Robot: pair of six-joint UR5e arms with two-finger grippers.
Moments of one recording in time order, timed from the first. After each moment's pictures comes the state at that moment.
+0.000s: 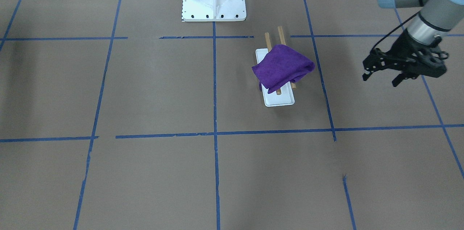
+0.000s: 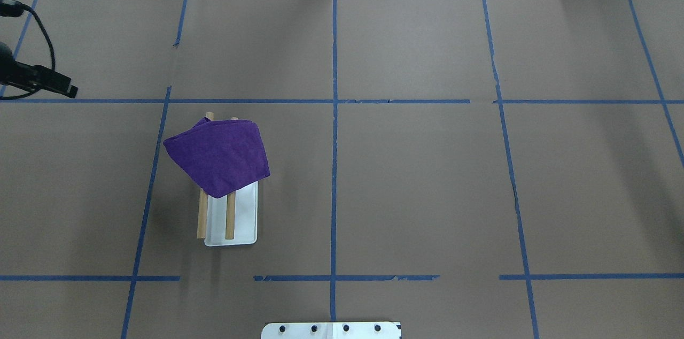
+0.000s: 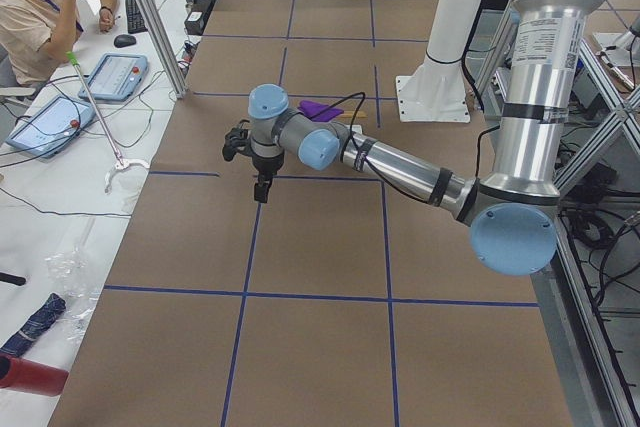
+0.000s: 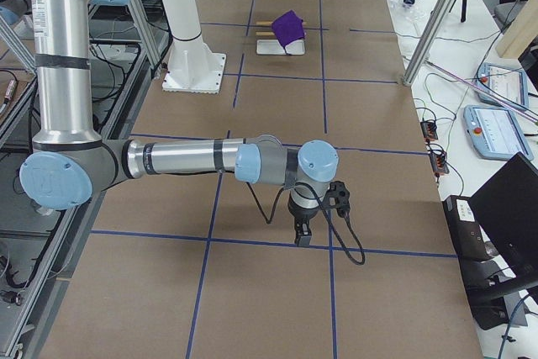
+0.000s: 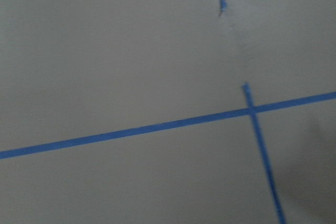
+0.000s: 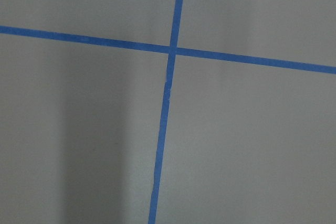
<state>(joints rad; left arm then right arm) -1.32 -1.66 -1.80 -1.65 -2.26 -0.27 1.57 -1.59 1.68 -1.73 2.31 -0.14</state>
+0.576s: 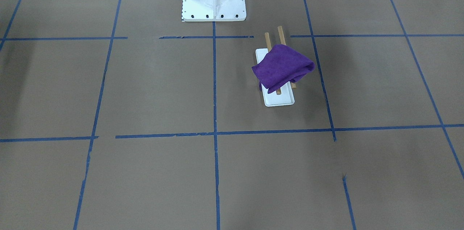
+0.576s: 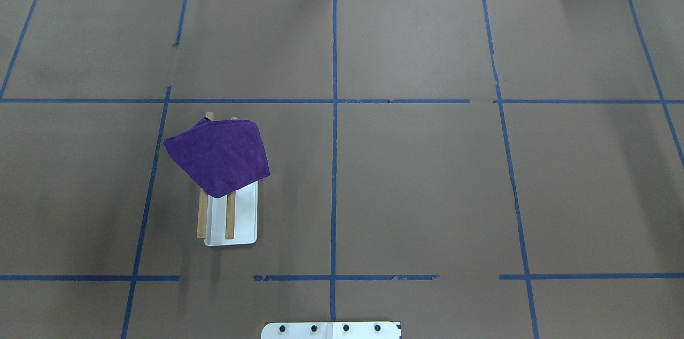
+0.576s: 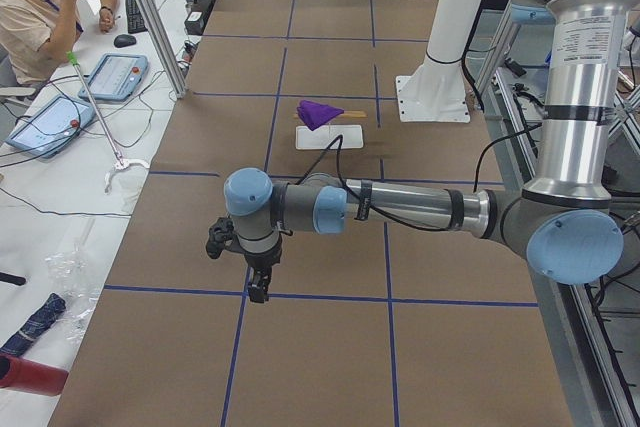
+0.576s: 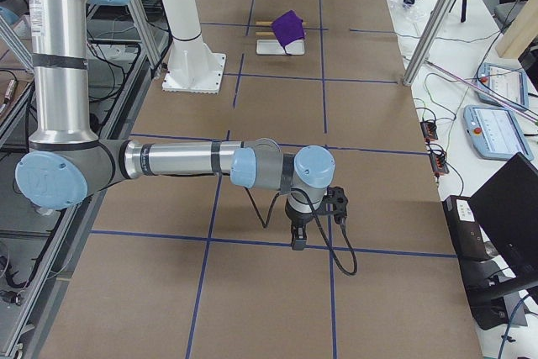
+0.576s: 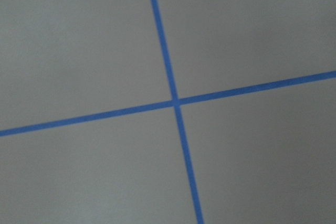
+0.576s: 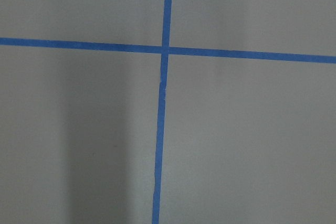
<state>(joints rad) -1.57 -1.57 -1.62 -1.52 -2.26 0.14 1.58 -1.60 1.68 -1.72 2.32 -0.10</state>
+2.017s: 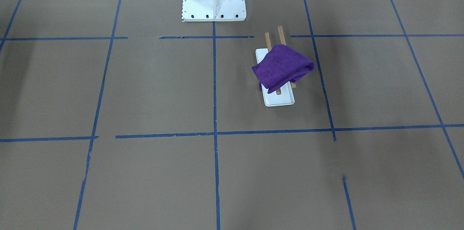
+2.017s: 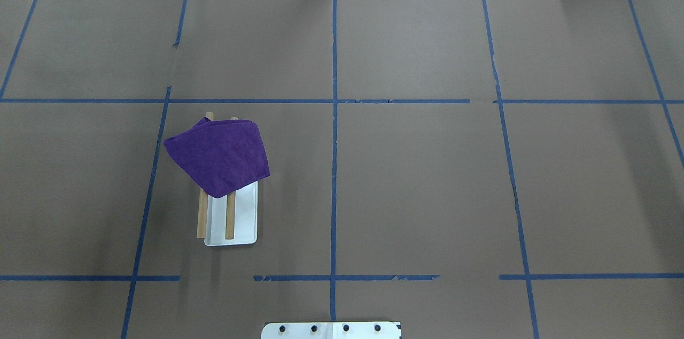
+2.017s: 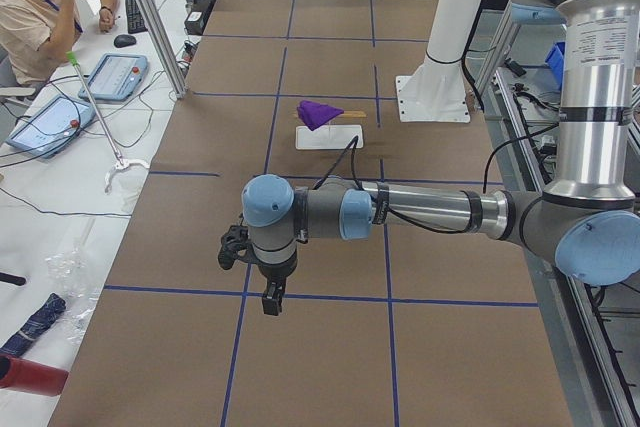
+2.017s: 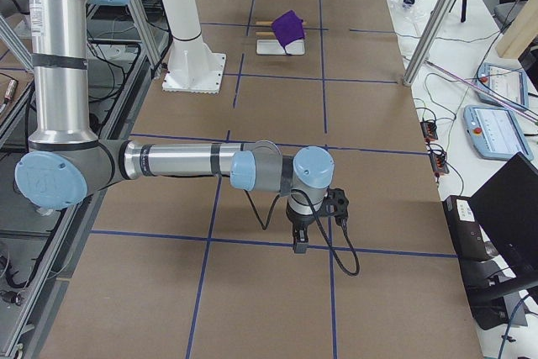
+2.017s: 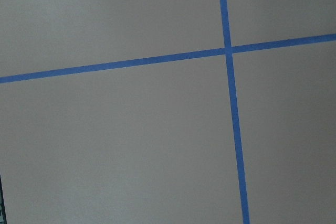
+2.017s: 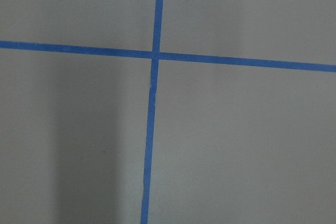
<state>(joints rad) -1.62 -1.53 -1.70 -1.48 -2.26 0.18 1.58 -1.60 1.67 -1.68 2.29 -0.09</state>
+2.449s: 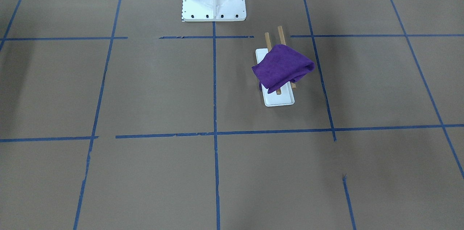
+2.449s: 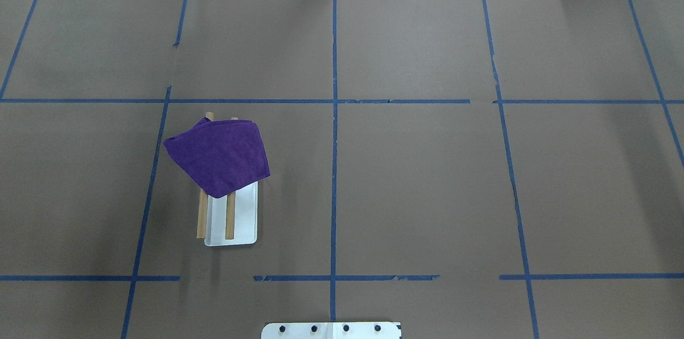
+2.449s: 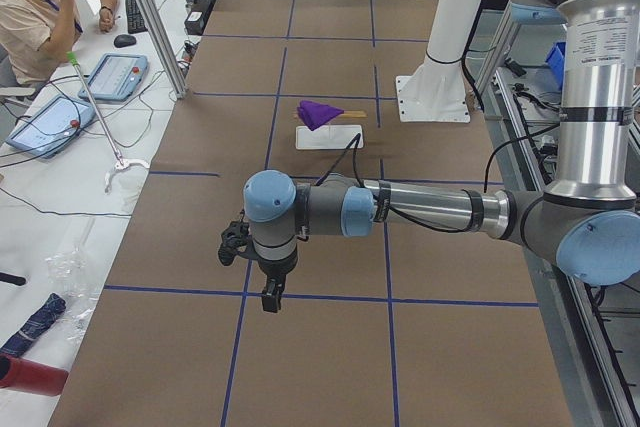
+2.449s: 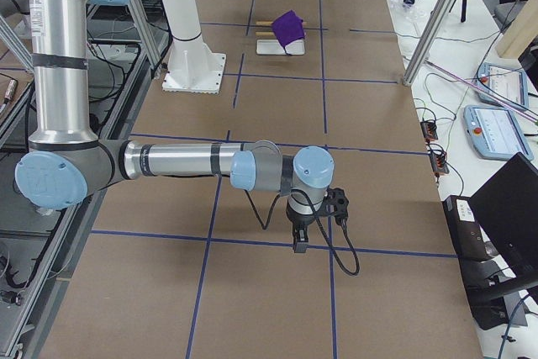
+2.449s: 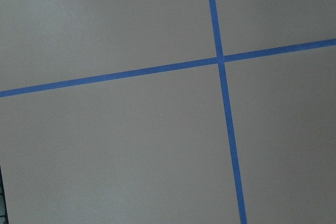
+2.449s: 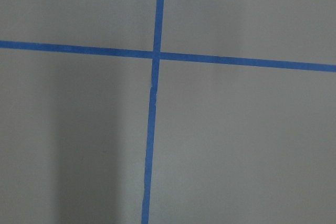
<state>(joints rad) -1.62 -1.53 -1.70 -1.49 -2.26 0.18 1.57 -1.60 1.67 -1.68 2.29 -0.09</state>
